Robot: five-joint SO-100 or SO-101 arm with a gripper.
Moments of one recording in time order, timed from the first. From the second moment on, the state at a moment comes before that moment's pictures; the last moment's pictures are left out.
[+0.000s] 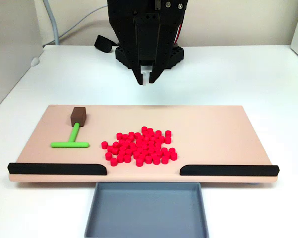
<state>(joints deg) 0.7 99.1 105.1 79.5 -88.1</state>
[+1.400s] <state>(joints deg) 18.8 93.5 102.4 77.3 -103.1</state>
